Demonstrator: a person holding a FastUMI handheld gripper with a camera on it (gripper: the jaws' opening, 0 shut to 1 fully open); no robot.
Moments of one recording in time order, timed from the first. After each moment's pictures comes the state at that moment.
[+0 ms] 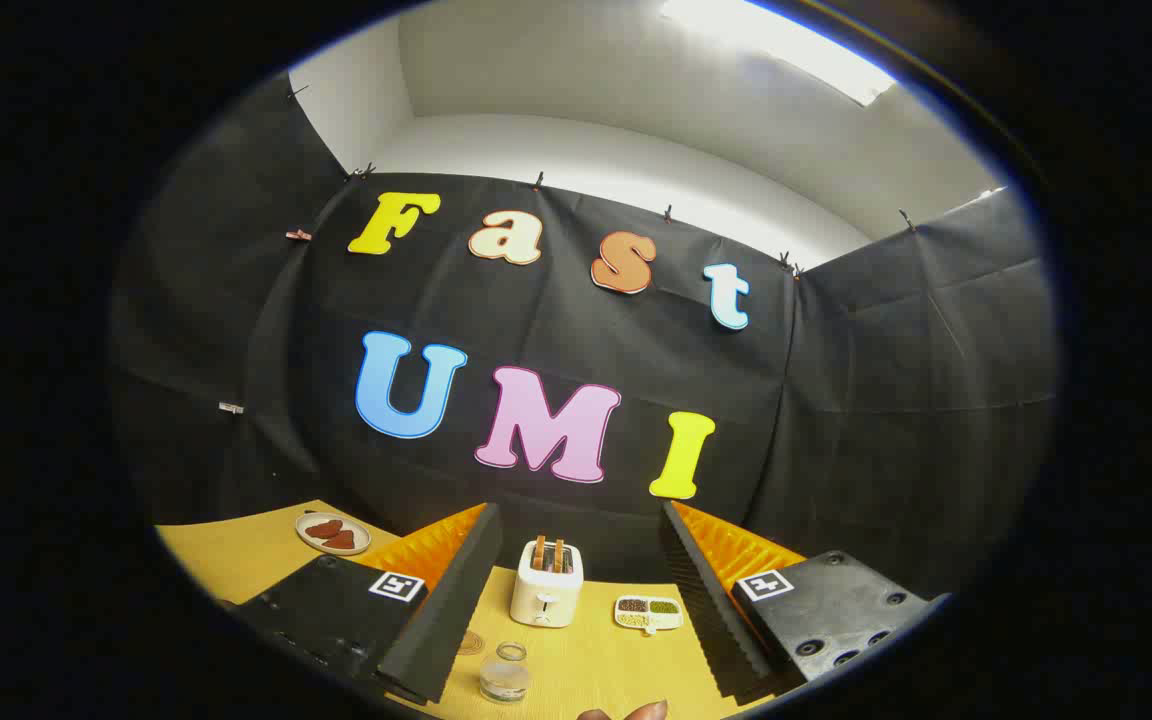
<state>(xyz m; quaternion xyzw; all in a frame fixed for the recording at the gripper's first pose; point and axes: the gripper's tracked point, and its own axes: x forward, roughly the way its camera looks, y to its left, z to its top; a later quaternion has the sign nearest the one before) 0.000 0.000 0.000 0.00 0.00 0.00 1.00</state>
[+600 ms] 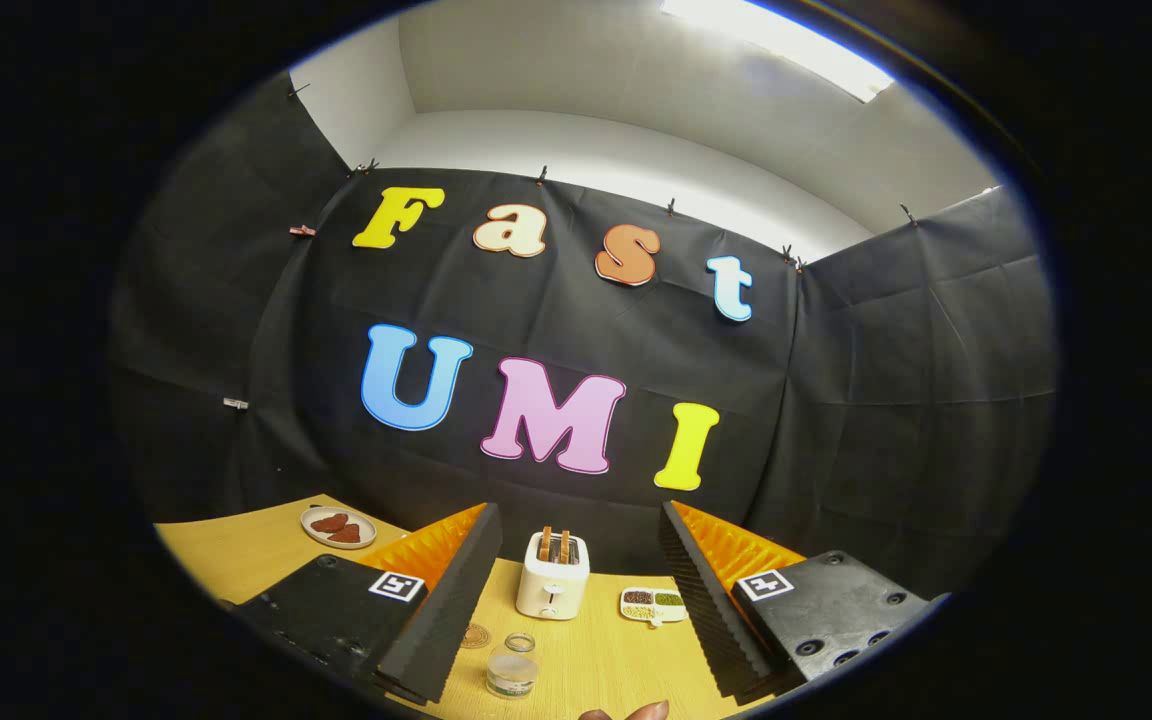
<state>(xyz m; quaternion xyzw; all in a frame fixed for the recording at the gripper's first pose) -0.005 0.010 -0.009 0.00 0.01 0.00 1.00</state>
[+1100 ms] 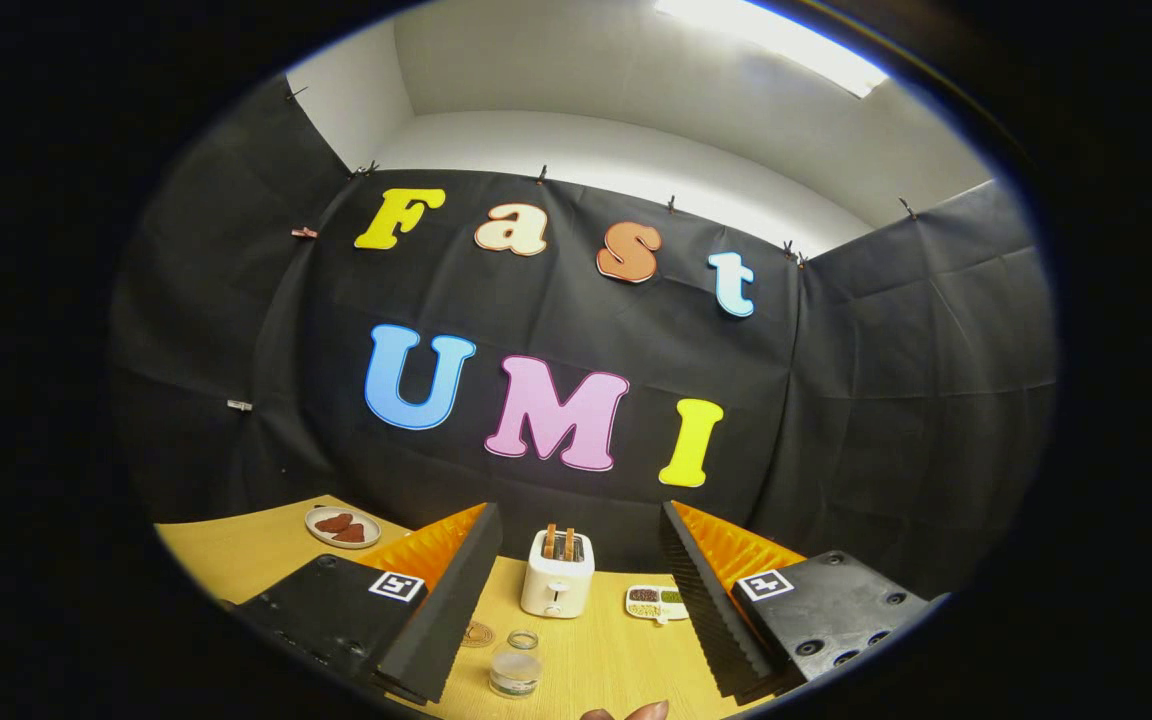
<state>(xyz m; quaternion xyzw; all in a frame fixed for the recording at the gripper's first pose) -0.006 0.009 -0.021 0.01 0.01 0.01 1.00</state>
